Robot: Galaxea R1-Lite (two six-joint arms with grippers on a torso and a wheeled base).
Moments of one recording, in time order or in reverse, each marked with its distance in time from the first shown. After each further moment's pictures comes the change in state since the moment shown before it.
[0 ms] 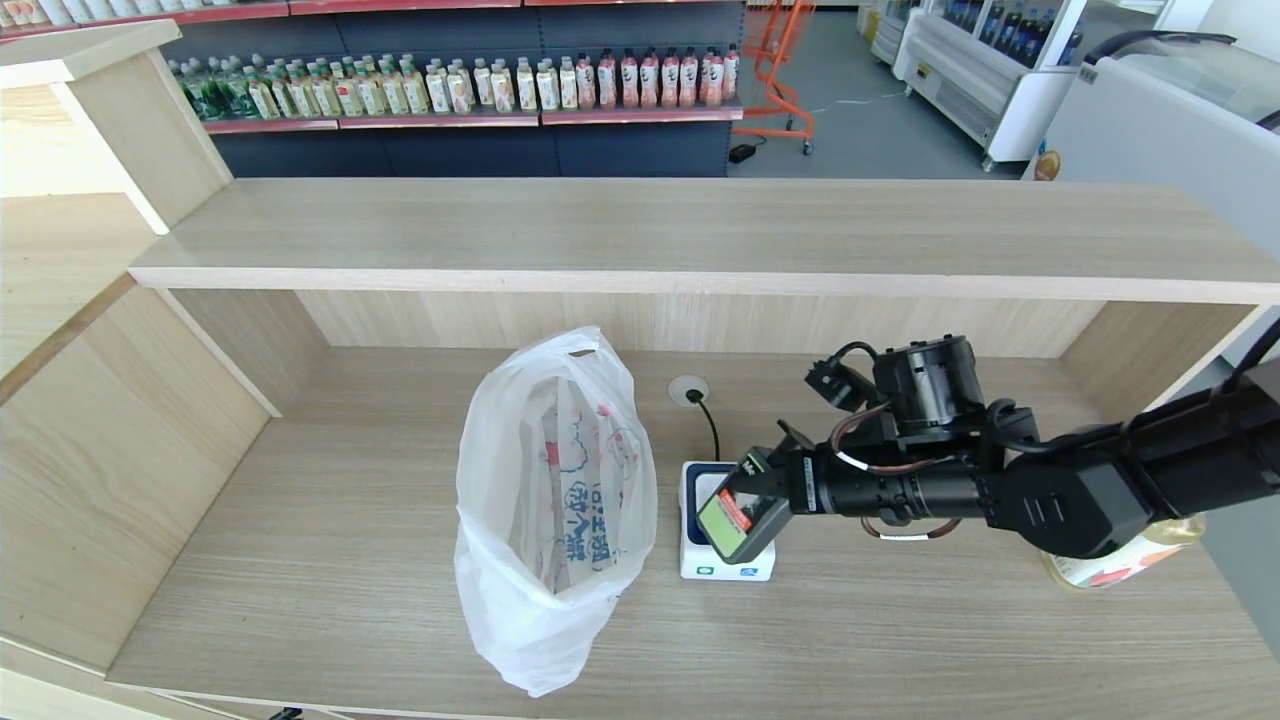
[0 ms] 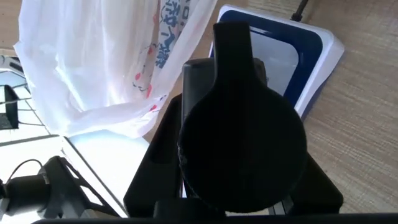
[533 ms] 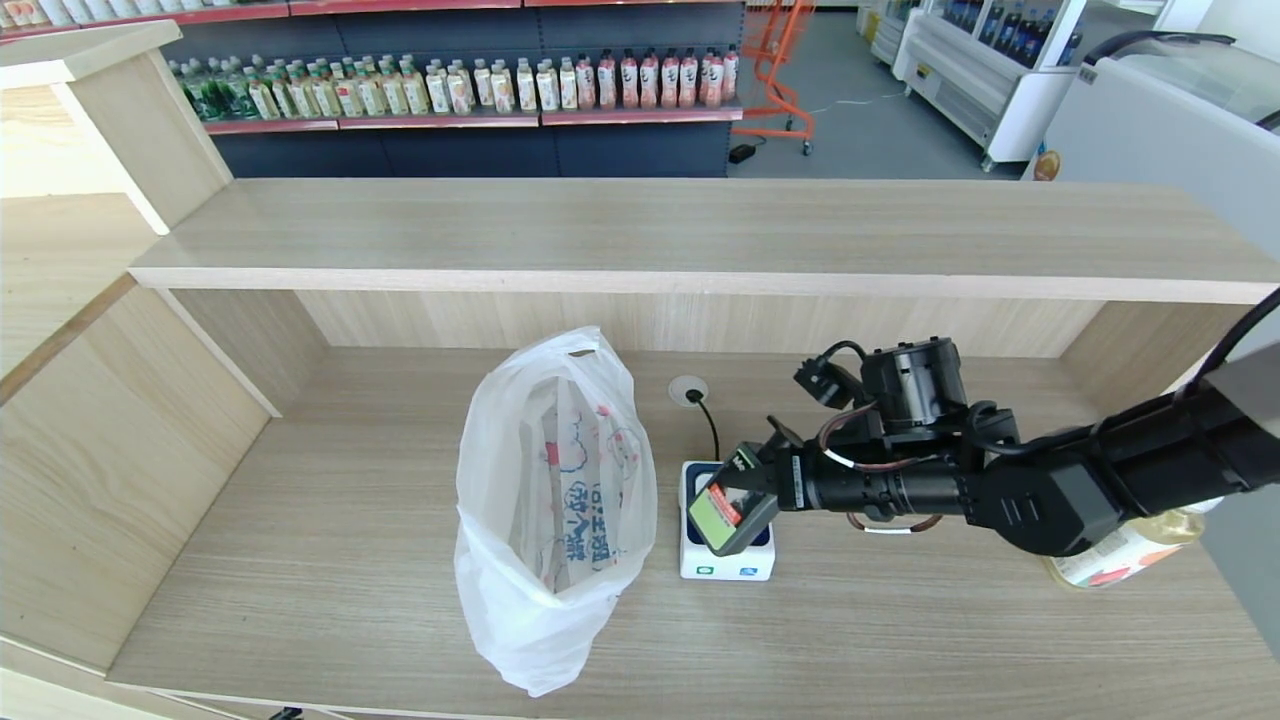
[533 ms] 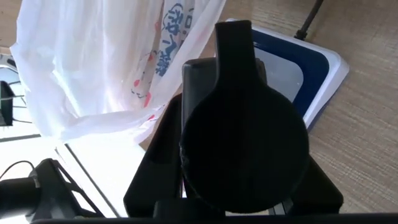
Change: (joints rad) left arm 0.000 0.000 0.000 0.000 0.000 0.000; right arm 0.002 0.042 -0.021 -0.041 0.001 -0.021
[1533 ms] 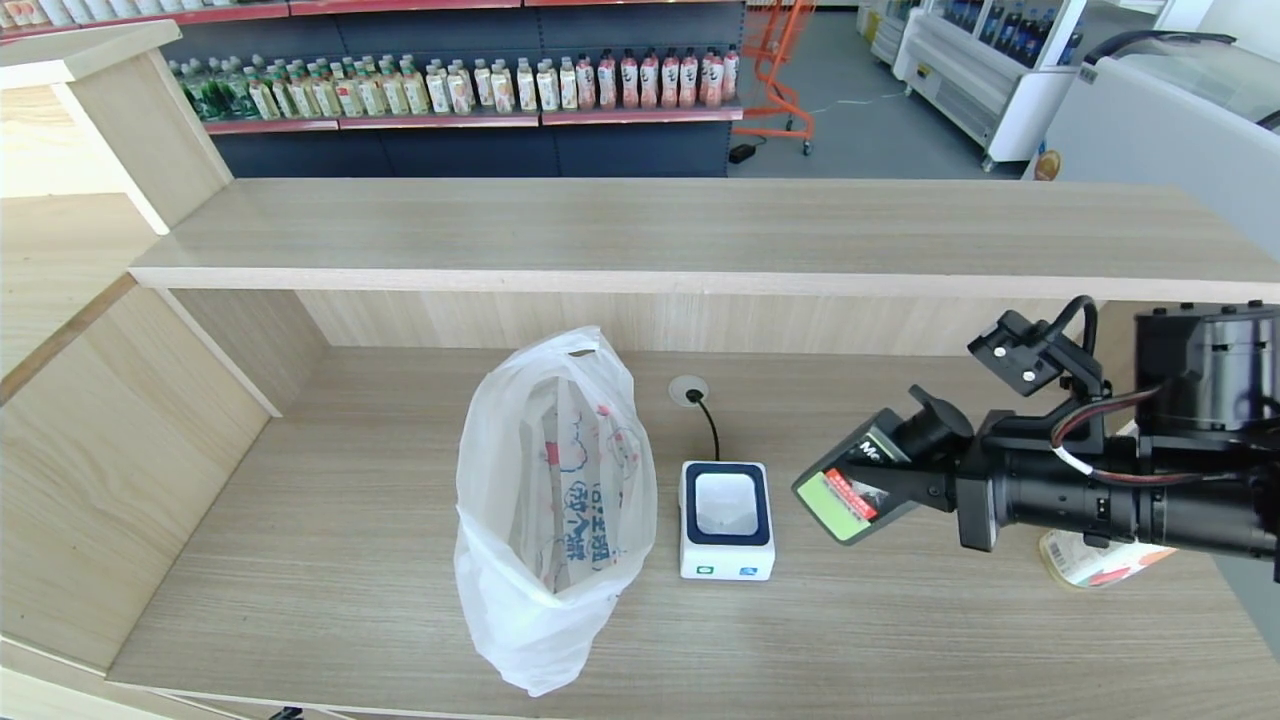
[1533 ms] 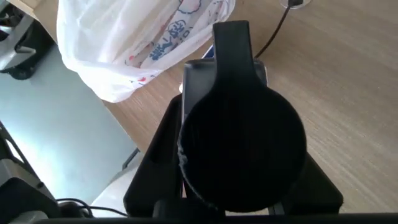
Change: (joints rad) left arm 0.000 0.000 0.000 0.000 0.000 0.000; right arm -0.117 -0.463 0.293 -0.001 0.070 -0.420
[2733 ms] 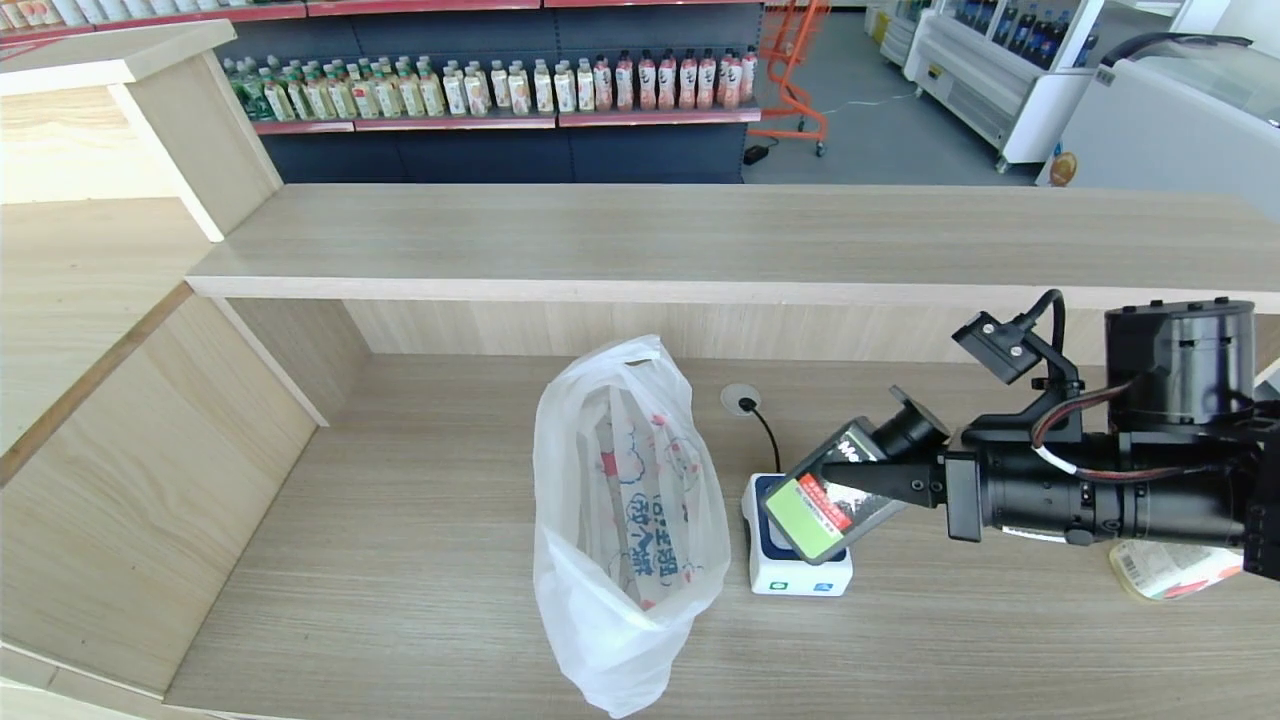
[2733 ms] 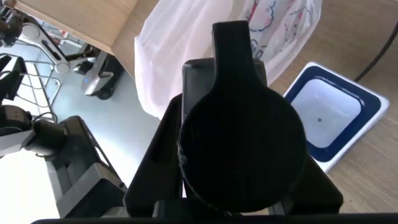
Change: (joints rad) left arm 0.000 0.000 0.000 0.000 0.000 0.001; right arm 0.017 0.045 -0.033 0.000 0.136 0.245
